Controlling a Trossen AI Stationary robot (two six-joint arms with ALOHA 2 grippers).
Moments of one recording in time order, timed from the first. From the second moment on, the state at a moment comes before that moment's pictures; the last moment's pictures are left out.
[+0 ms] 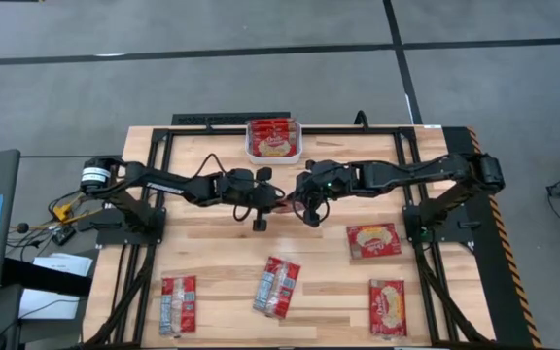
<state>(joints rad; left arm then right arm) 0.10 1.59 0.82 0.39 0.01 0.25 -0.05 1.49 1.06 -0.15 0.01 0.04</state>
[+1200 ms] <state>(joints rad) 0.18 1.59 0.53 1.41 0.00 -0.10 0.08 1.44 0.28 1.20 0.35 0.22</state>
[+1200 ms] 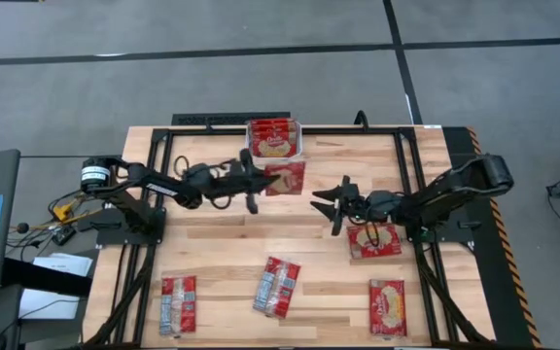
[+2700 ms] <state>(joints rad) 0.23 1.59 0.54 1.03 0.10 0.03 -0.09 1.39 0.58 0.23 0.10 0.26</state>
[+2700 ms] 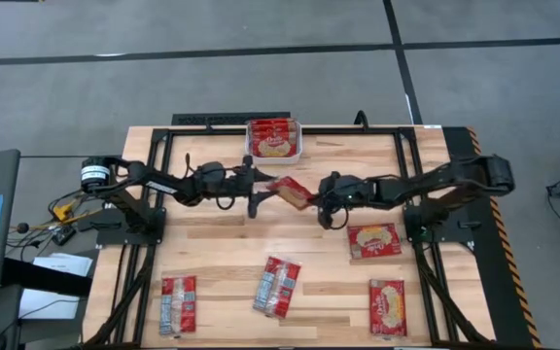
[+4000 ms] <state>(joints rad) 0.28 1.56 0.94 0.28 0.06 0.25 0.04 1.34 0.91 -0.44 0.58 0.27</state>
